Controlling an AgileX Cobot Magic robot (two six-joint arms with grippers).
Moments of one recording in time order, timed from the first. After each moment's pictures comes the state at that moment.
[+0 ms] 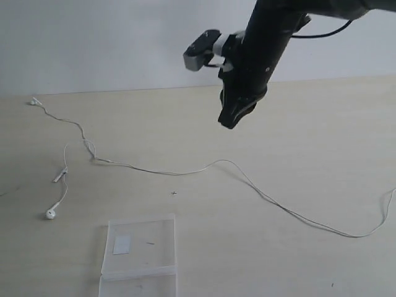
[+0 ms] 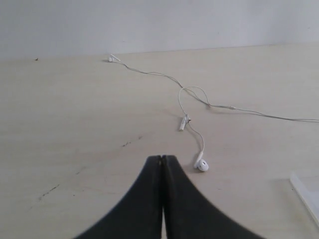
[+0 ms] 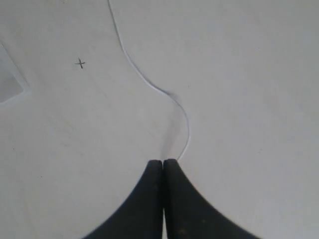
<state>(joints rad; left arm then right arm) 0.09 0.00 0.00 0.02 0.37 -0.03 0.43 2.09 -1.81 0.19 1.17 -0.76</state>
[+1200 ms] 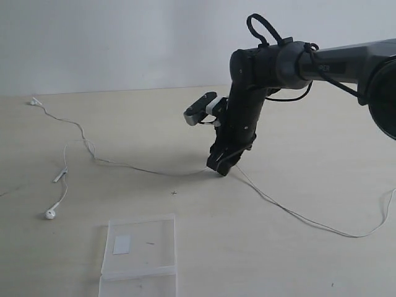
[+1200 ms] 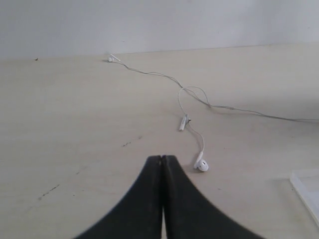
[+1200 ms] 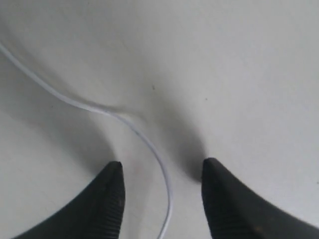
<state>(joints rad) 0.09 0.00 0.00 0.02 0.37 -0.03 0.44 2.36 -1.81 0.08 0.97 -0.54</state>
